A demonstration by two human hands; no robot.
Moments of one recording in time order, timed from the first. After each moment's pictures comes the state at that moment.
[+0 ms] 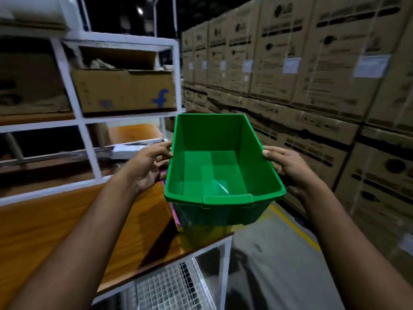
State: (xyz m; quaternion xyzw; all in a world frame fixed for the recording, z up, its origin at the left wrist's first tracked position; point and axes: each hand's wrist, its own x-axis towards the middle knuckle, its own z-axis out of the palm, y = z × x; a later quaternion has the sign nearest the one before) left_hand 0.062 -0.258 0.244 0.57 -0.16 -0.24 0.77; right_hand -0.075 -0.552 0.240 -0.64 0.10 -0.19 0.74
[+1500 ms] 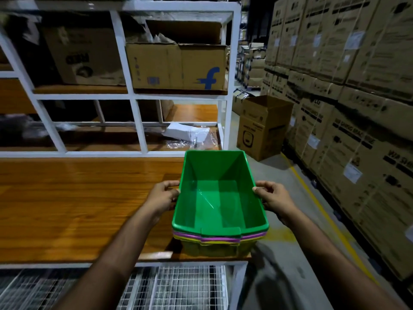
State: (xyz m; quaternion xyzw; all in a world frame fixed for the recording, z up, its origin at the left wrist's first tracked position) left_hand 0.100 -0.293 0.101 0.73 0.10 -0.05 0.67; right_hand 0.109 -0.609 0.092 -0.78 0.06 0.02 0.62
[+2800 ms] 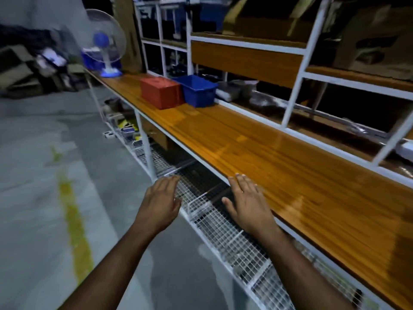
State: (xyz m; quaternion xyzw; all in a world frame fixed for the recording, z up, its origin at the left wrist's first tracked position) left_hand -0.287 0.198 0.051 0.92 0.35 0.16 0.07; right_hand -0.092 0.030 0.058 -0.84 -0.53 -0.03 0.11
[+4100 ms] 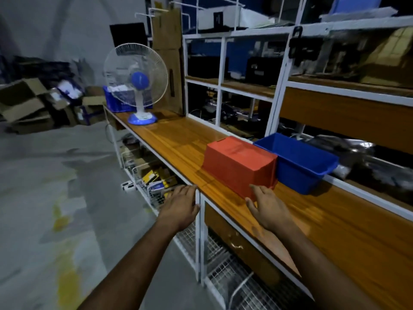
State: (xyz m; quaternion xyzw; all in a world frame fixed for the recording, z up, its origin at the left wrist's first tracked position) left_hand -0.199 1.056 0.075 0.94 0.32 0.10 0.08; right_hand 0.015 0.881 0.079 -0.86 -0.49 -0.06 0.14
